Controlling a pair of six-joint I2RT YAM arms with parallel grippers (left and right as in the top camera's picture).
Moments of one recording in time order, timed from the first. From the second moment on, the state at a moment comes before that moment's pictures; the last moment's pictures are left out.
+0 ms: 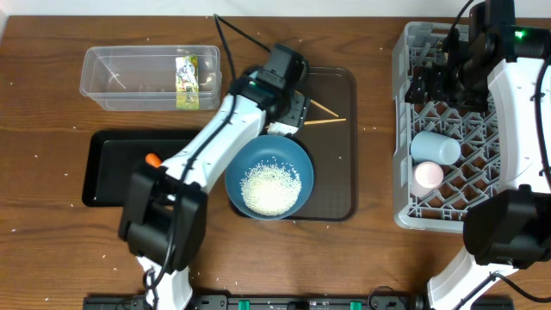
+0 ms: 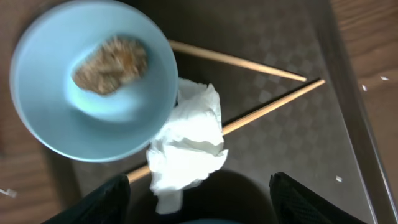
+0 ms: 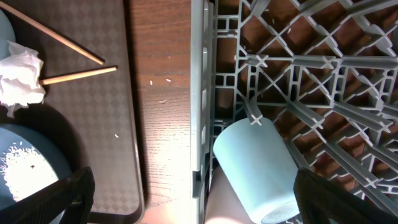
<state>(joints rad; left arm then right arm) -0.50 1.96 1.57 -0.68 0.00 -0.21 -0.08 1.90 1.92 -1.37 -0.14 0.05</state>
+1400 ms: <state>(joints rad) -0.53 2.16 1.57 -0.62 -0.03 -0.51 -0.08 1.90 1.92 -1.39 -0.12 0.04</state>
